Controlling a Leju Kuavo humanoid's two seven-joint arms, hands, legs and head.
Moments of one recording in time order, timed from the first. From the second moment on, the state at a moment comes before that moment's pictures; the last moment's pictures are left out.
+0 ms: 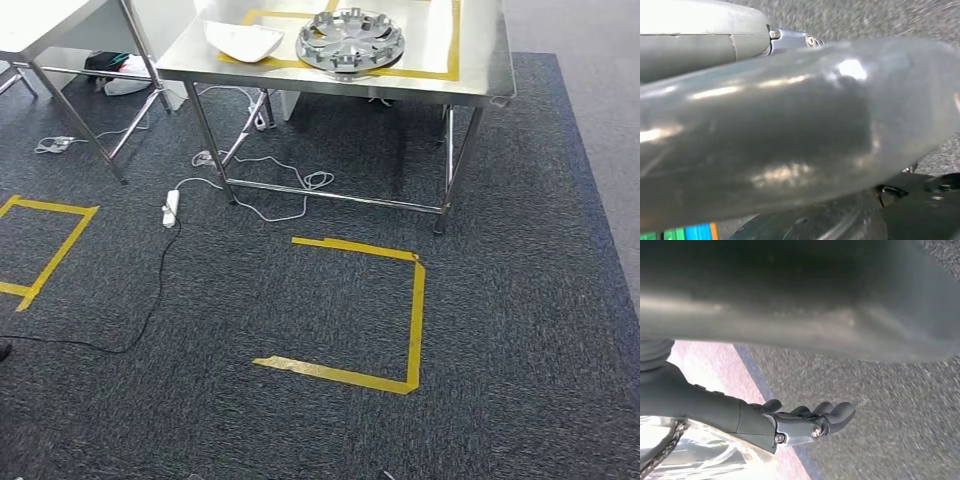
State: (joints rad) left arm -0.04 -0.11 0.81 -0.22 -1.01 0.10 -0.17; right arm -0.05 0.10 0.31 -0.26 0.88 -0.39 0.23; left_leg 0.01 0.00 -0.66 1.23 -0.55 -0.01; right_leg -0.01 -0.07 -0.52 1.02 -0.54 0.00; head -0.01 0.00
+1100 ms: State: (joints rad) left arm -0.04 -0.11 0.82 -0.21 -1.01 0.06 -0.19; right arm -0.05 0.09 0.31 -0.28 0.87 -0.35 0.19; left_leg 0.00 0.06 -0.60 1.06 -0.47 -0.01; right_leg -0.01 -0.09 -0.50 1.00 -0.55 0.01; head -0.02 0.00
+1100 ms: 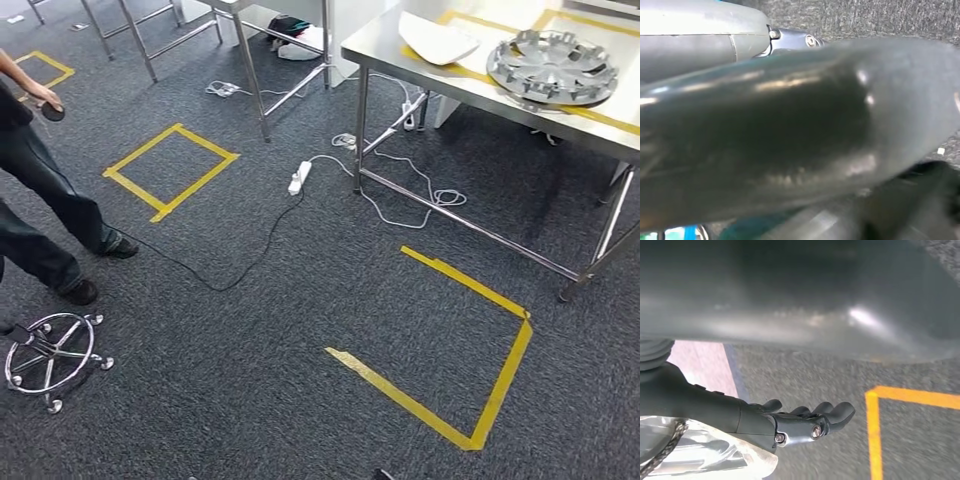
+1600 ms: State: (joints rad) left arm -0.04 -0.11 0.82 -0.21 -1.00 0.05 -0.19; right arm -0.05 0.09 0.33 -0.29 0.87 -0.36 0.18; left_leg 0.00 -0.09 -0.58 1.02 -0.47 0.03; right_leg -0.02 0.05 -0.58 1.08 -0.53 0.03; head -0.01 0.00
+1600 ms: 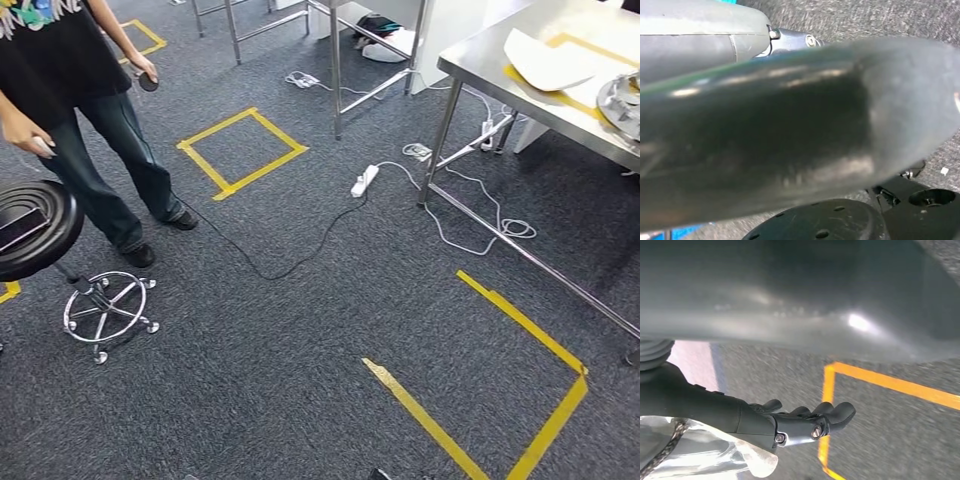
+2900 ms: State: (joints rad) left arm -0.03 -0.10 0.83 -0.21 -1.00 0.05 -0.19; right arm -0.06 0.09 0.35 -0.29 0.86 -0.34 0.17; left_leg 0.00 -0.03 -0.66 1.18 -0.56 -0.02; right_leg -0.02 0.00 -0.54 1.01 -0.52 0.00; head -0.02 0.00
